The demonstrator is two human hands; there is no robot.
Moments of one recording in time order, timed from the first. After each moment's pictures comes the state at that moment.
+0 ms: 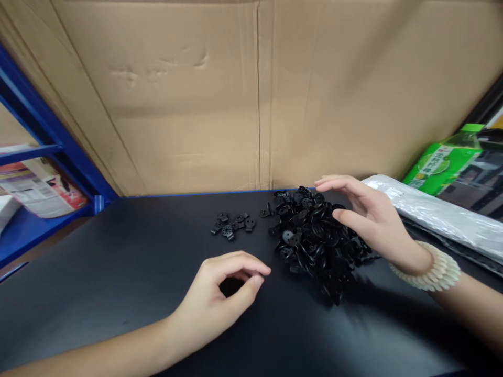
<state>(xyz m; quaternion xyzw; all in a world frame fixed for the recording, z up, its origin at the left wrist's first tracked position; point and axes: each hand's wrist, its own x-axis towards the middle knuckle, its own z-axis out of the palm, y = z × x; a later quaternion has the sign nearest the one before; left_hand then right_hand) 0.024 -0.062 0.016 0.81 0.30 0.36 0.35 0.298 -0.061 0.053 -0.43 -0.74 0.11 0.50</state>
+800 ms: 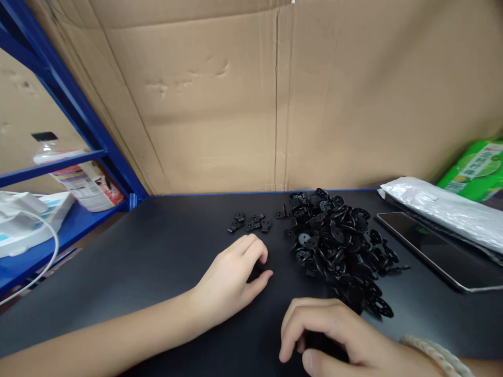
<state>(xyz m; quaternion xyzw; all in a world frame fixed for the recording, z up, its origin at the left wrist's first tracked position) 0.012 -0.045 0.010 0.91 0.34 0.22 0.08 0.219 -0.128 0.019 -0.35 -0.76 0.48 0.26</state>
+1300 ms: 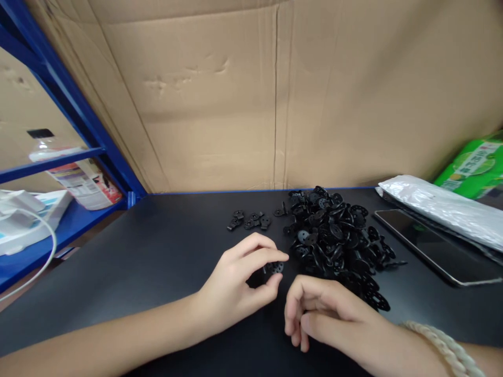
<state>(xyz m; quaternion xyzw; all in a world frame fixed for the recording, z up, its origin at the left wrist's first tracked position) 0.020 -0.058 0.017 0.88 0.23 0.37 0.18 0.213 -0.122 0.015 -0.37 -0.58 0.65 0.31</state>
